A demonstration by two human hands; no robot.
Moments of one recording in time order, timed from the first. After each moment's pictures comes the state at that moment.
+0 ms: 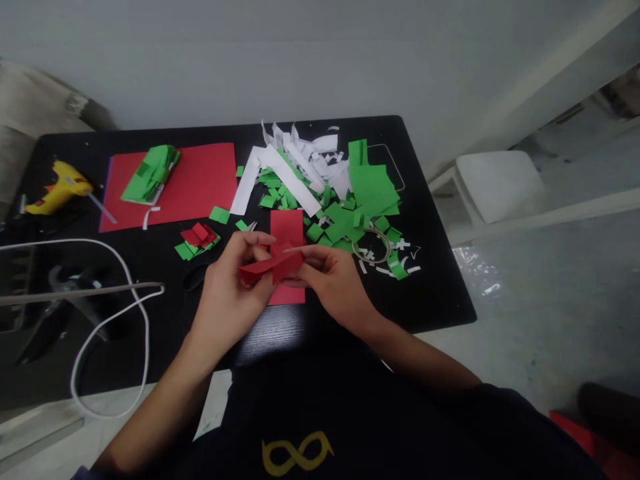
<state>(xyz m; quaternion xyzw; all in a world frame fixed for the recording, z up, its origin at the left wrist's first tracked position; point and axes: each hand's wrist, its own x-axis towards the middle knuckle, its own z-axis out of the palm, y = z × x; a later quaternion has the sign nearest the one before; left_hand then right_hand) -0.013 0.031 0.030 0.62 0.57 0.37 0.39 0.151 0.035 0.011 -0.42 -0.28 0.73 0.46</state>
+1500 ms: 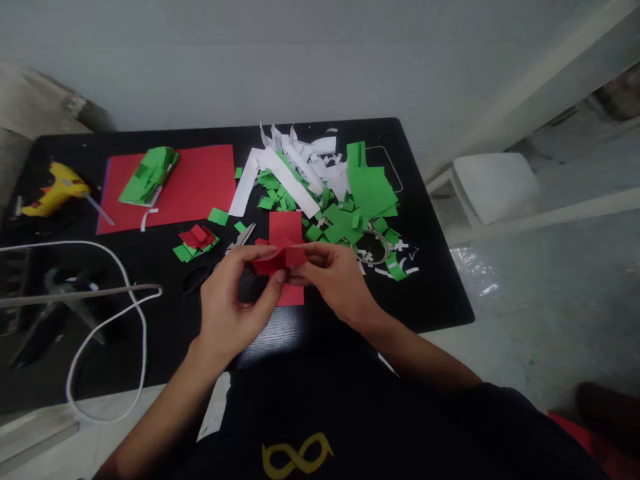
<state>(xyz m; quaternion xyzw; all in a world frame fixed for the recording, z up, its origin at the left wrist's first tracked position) -0.016 0.017 0.008 0.69 0.53 0.43 0.24 0.157 0.041 0.009 -0.43 -0.28 0.73 0.46</state>
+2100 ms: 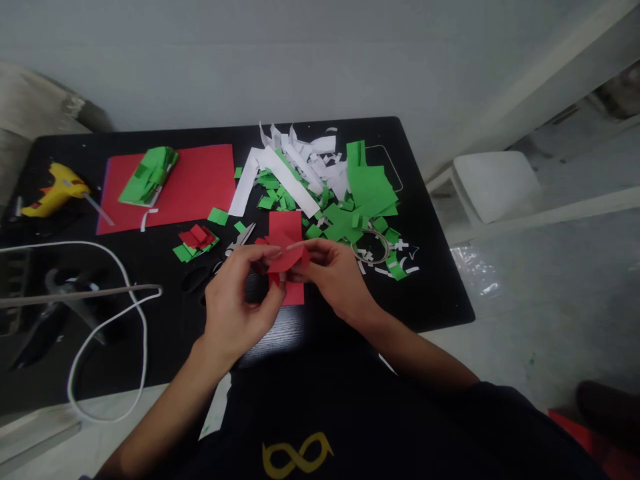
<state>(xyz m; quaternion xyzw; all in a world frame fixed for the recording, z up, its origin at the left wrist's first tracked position) -0.011 0.020 0.011 0.72 0.51 0.42 0.22 0.157 0.042 0.003 -0.44 -0.29 0.72 0.46</state>
